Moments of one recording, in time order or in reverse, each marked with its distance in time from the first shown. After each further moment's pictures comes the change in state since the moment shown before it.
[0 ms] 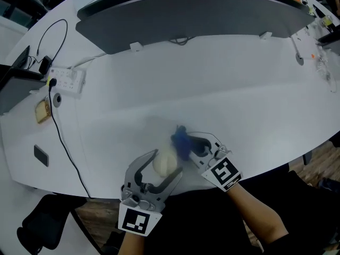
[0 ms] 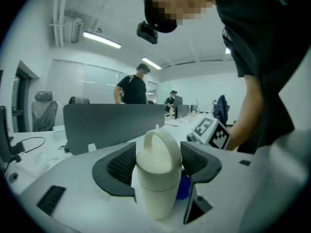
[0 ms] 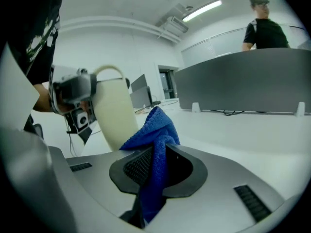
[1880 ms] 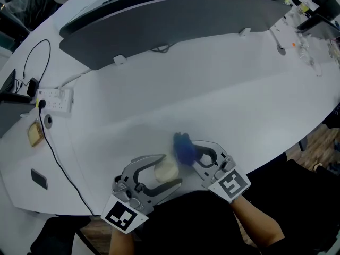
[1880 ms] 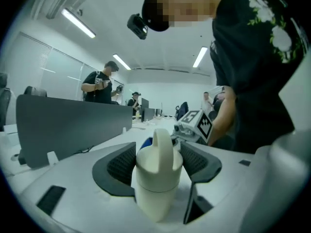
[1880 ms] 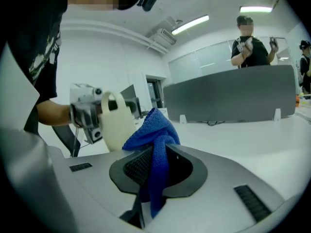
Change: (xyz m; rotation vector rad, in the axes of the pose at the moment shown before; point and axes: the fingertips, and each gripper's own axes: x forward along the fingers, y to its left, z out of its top) left arm 0.004 -0.017 0.006 0.071 -0.065 -0.467; right arm -0.038 0.002 0.036 0.079 -0.145 -0.178
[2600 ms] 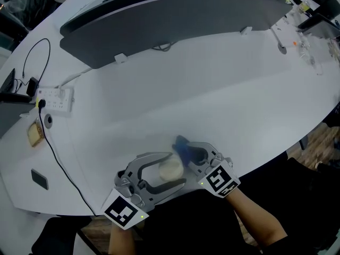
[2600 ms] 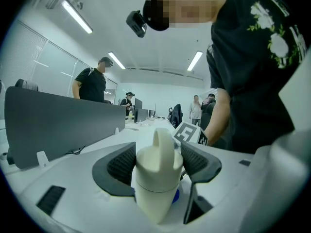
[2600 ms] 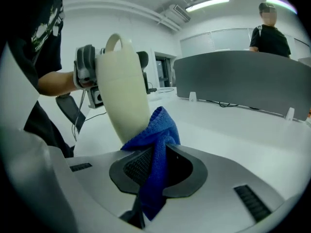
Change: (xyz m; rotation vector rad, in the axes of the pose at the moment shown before) left arm 0.003 -0.001 0.000 -0.012 -0.021 -0.096; right arm 0.021 0.009 -0.075 -0.147 0.307 0.065
